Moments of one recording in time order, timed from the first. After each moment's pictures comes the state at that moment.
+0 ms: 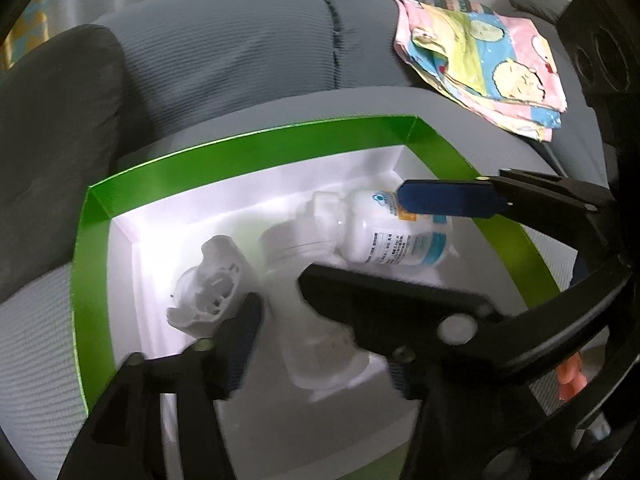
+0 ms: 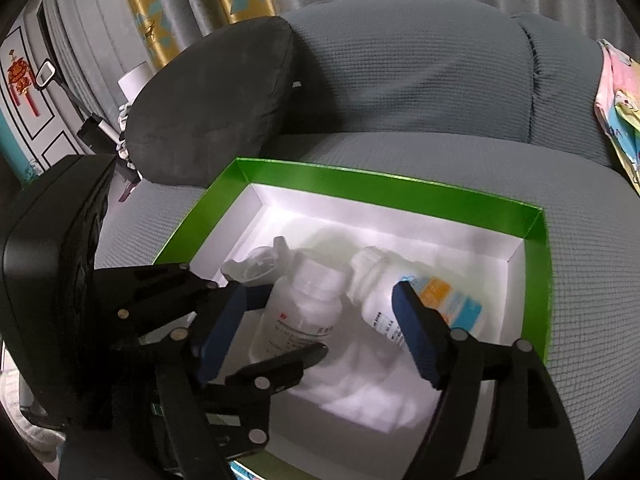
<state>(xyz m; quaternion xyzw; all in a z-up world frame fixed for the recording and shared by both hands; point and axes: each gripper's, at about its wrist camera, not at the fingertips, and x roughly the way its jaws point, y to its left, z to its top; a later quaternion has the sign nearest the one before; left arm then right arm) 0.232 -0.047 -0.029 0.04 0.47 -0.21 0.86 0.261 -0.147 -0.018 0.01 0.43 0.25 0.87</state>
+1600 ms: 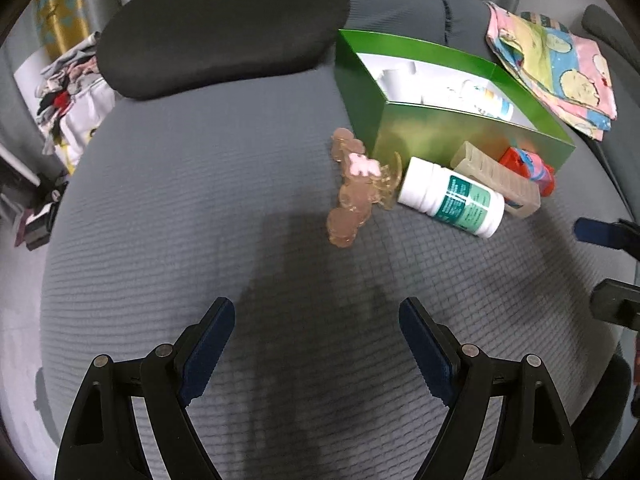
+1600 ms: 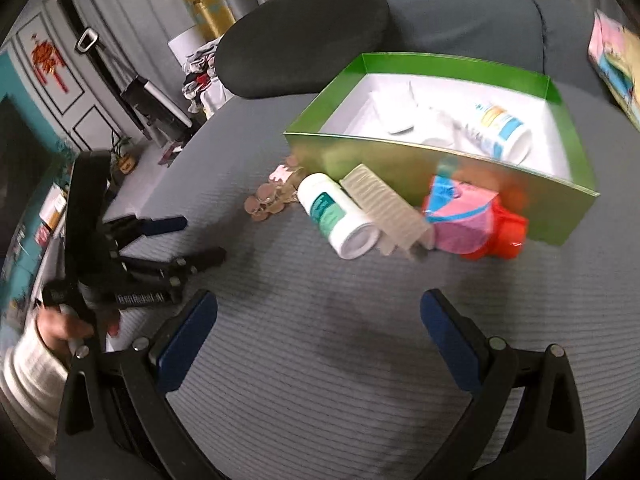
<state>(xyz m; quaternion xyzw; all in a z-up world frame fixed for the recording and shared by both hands) 0.052 0.103 -0.048 0.00 0.51 -0.06 0.86 0.068 -0.108 -0.027 0.04 0.48 0.29 0.82</state>
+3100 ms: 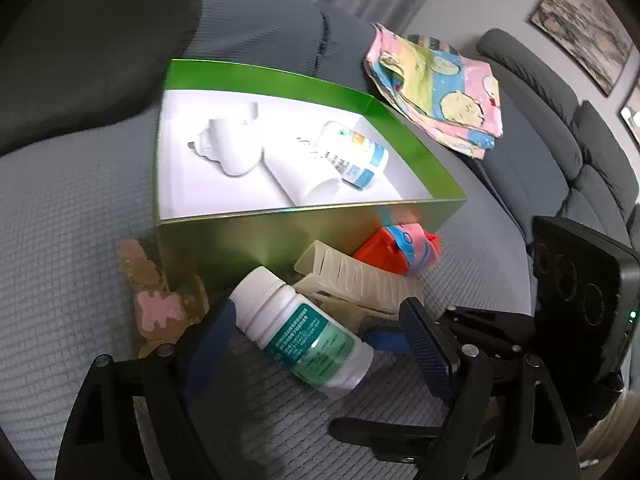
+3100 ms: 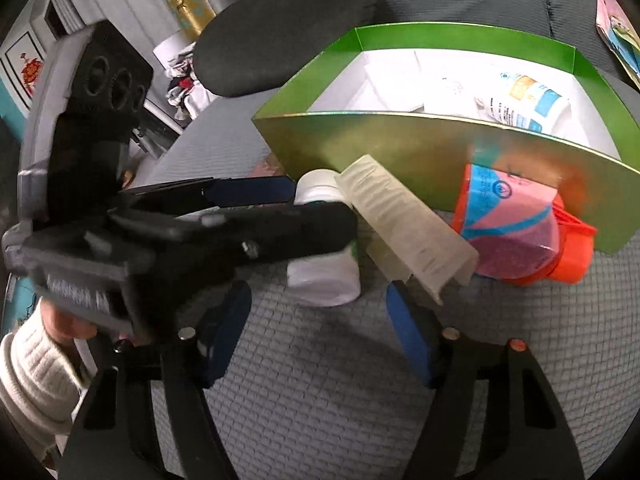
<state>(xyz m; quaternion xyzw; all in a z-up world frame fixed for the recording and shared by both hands) 0.143 0.044 -0.048 -0.09 0.46 -0.31 0.83 0.105 -0.090 -0.076 0.06 0.49 0.28 0.82</state>
